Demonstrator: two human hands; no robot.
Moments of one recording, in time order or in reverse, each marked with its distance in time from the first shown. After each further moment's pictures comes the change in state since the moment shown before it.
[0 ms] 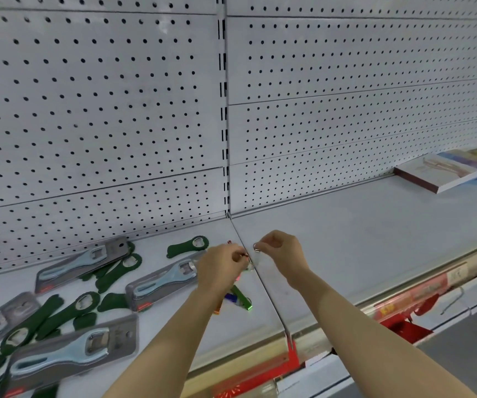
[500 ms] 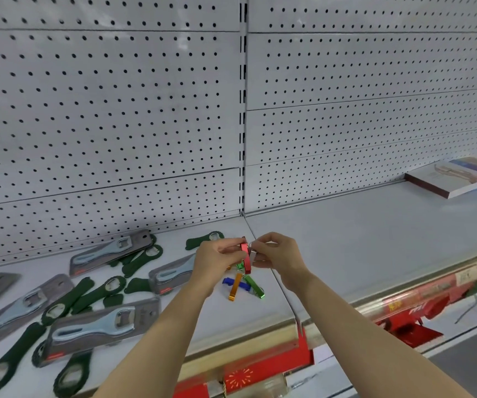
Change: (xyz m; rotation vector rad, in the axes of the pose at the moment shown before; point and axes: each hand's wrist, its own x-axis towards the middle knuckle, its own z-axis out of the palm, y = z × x) left_hand -0.035 -0.019 -0.044 -0.797 -0.022 -0.198; right_hand -0.046 -0.030 0.026 0.315 -0.154 0.077
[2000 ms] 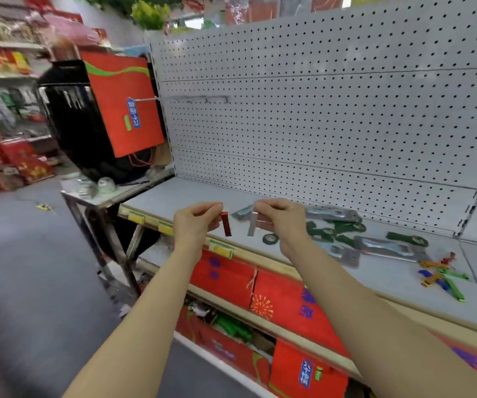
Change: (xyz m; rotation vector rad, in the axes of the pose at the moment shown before) left_hand -0.414 0.067 -0.280 -0.162 1.084 0.077; right_hand -0.300 -0.049 0.307 0.216 -0.684 -0.140
